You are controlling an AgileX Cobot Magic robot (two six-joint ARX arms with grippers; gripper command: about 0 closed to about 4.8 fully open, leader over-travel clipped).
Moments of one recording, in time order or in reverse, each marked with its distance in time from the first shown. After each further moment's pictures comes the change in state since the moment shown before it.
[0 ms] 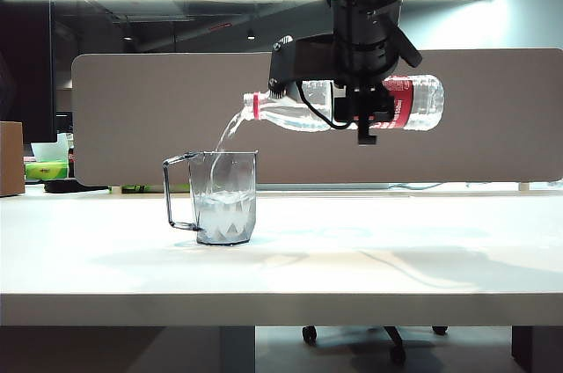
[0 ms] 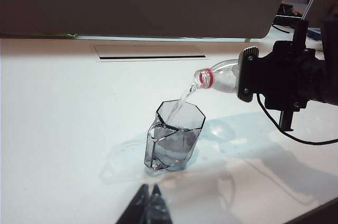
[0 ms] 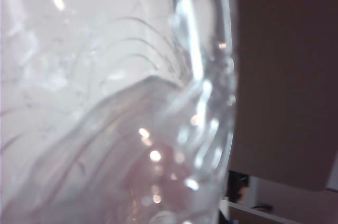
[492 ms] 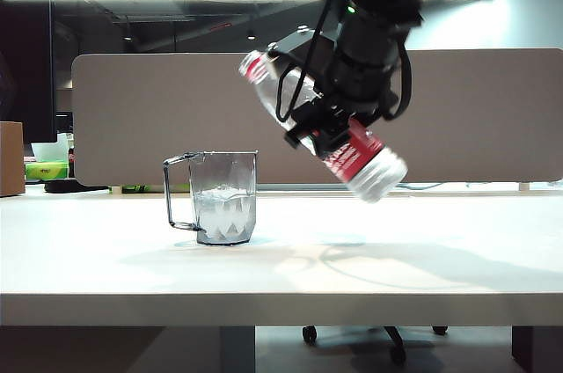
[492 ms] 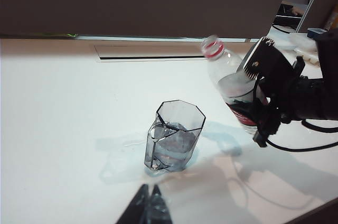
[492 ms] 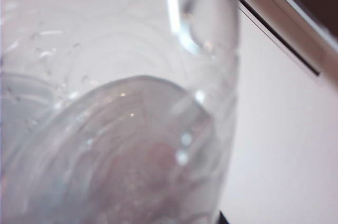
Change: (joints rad) left arm 0.000 0.000 0.000 0.000 0.000 0.000; right arm -0.035 0.000 -0.078 0.043 -0.351 0.772
